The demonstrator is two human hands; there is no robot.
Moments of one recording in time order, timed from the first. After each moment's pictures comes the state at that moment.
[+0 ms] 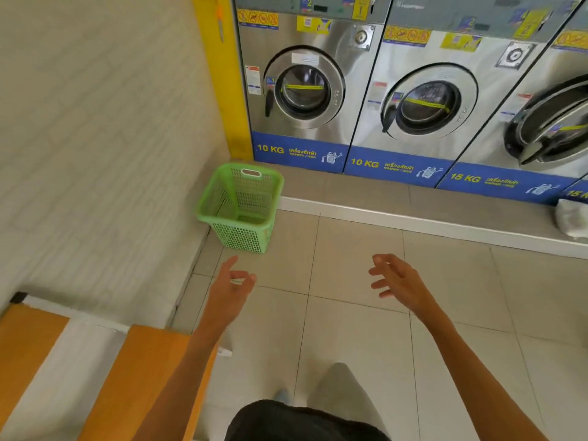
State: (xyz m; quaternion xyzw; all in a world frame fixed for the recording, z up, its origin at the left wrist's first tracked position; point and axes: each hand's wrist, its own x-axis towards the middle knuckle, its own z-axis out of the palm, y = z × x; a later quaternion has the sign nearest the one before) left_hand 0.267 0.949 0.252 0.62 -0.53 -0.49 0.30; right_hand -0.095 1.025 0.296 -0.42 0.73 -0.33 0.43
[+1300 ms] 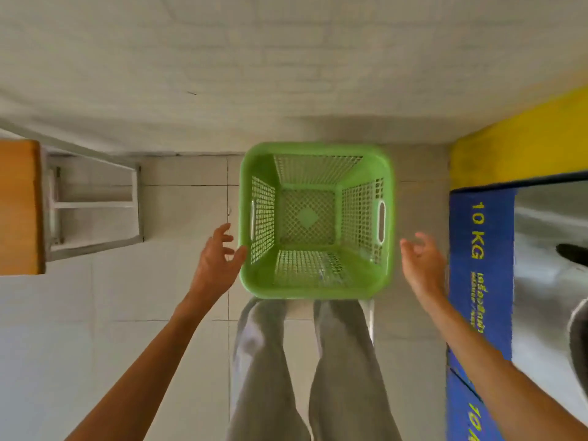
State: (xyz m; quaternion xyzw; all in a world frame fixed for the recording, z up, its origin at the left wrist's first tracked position) left_hand 0.180 0.409 -0.076 0.89 0.02 -0.32 0.32; right_hand 0.017 0.064 -0.077 -0.74 0.55 0.09 0.37
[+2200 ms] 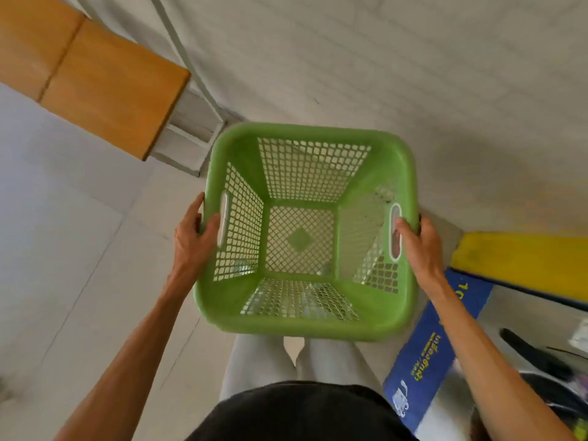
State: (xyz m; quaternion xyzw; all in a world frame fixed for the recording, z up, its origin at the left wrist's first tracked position) left_hand 0.106 0.505 0.104 0.85 0.26 -0.09 0.46; right_hand 0.126 0.104 0.100 -0.84 0.29 0.15 0.44
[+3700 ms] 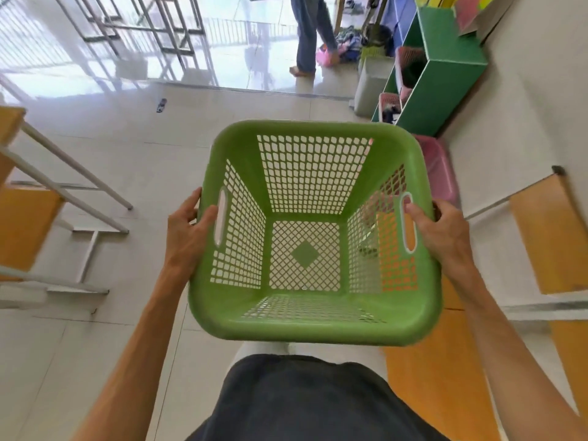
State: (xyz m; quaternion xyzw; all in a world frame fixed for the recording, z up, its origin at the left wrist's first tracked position) left_hand 0.030 1.433 0.317 0.56 0.58 0.38 0.46; right_hand 0.426 1.295 0.332 -0.83 -0.36 0.20 0.37
